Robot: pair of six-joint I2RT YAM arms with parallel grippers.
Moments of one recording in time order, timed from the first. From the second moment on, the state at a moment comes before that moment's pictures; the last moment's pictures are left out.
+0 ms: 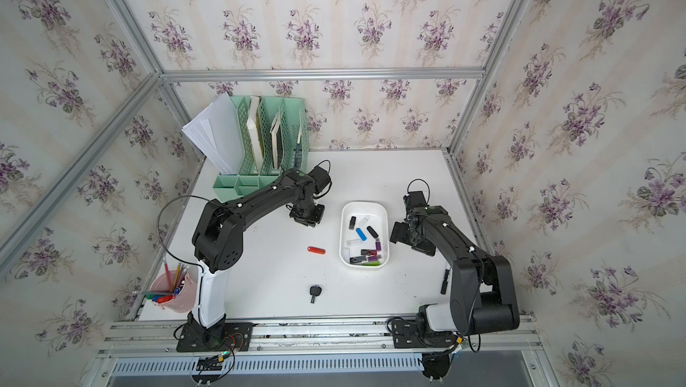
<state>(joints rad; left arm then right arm) -0.64 2.10 1.79 -1.18 0.01 -0.39 0.15 1.42 0.85 -0.84 0.04 0.47</state>
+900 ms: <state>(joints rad) -0.73 2.10 2.03 -1.31 0.03 -0.39 0.20 1.36 0.91 -0.84 0.01 0.55</state>
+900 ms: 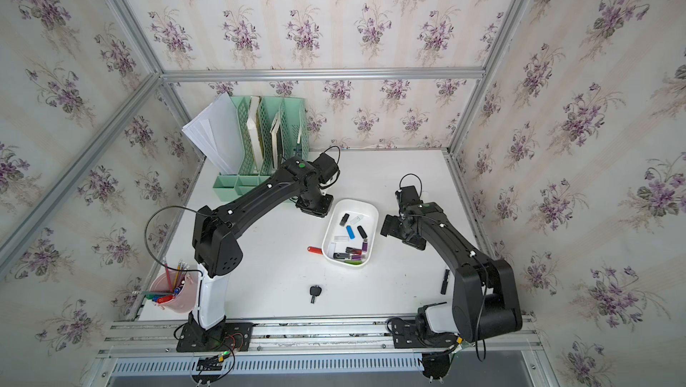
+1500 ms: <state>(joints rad) -0.81 2.33 2.23 -1.24 0.19 -0.44 0.13 1.29 0.95 -0.91 0.04 0.53</state>
